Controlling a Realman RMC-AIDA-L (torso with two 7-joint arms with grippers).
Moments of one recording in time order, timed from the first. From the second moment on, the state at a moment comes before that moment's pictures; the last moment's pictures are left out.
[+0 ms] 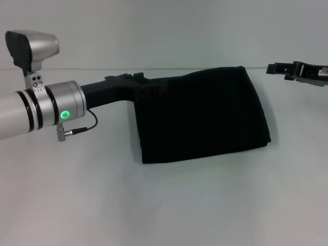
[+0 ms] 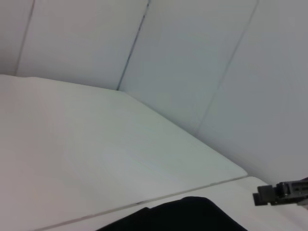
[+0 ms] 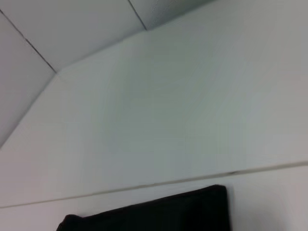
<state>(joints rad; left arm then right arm) -0.75 -2.15 0.55 0.56 1.98 1.16 -1.61 0.78 1.91 -0.74 -0.45 -2.05 -0.91 2.18</state>
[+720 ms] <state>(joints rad) -0.73 -2.14 0.54 0.56 1.98 1.15 -1.58 0.95 1.97 -0.79 -0.39 -2.21 -0.77 2.37</state>
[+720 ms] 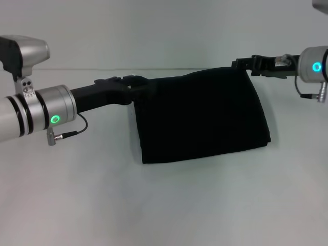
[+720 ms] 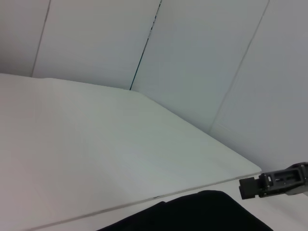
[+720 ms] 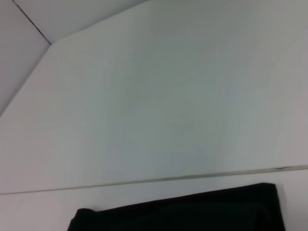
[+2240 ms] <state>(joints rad) -0.73 -2.14 0.54 0.54 1.98 1.12 -1.65 0.86 2.01 -0.93 -0.37 -2.23 -0.44 2.32</state>
